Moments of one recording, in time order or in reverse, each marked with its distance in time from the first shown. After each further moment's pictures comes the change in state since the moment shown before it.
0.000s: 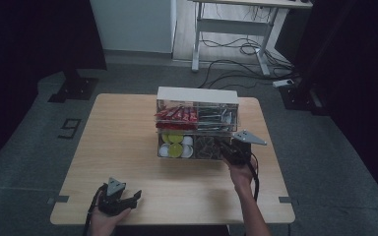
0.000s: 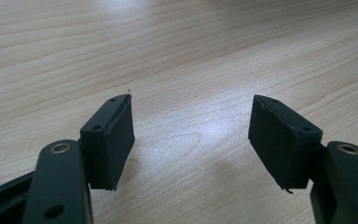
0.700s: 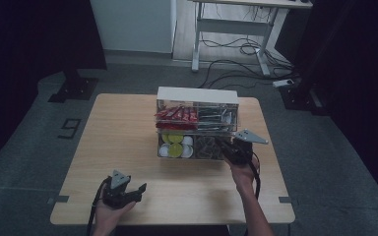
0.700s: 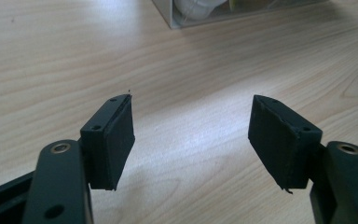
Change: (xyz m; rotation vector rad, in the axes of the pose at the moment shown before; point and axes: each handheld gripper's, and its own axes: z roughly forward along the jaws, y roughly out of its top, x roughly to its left) left arm -0.009 0.027 -0.001 -0.039 -0.024 0.014; right arm -0.002 0.003 -0.003 0.013 0.006 -0.005
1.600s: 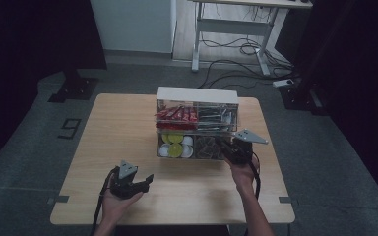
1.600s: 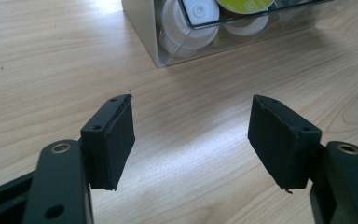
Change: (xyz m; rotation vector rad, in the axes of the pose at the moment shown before) left arm -0.012 0.035 0.010 -0.027 -0.011 0.028; right arm 0.000 0.000 0.000 0.001 -0.003 -0.004
